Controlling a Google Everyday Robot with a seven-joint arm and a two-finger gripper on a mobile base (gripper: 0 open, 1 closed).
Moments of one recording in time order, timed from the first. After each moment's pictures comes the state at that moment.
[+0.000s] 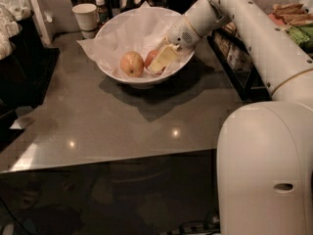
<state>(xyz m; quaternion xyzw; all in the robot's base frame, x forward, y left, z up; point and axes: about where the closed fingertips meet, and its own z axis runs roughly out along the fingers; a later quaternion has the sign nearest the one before) 0.696 -0.017 0.865 -0.61 0.70 0.28 0.26</state>
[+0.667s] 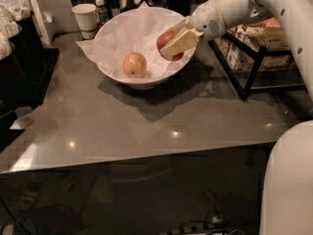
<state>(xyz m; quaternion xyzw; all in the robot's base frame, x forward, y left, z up) 0.673 -0.048 0.938 -0.58 0.65 0.31 0.37</state>
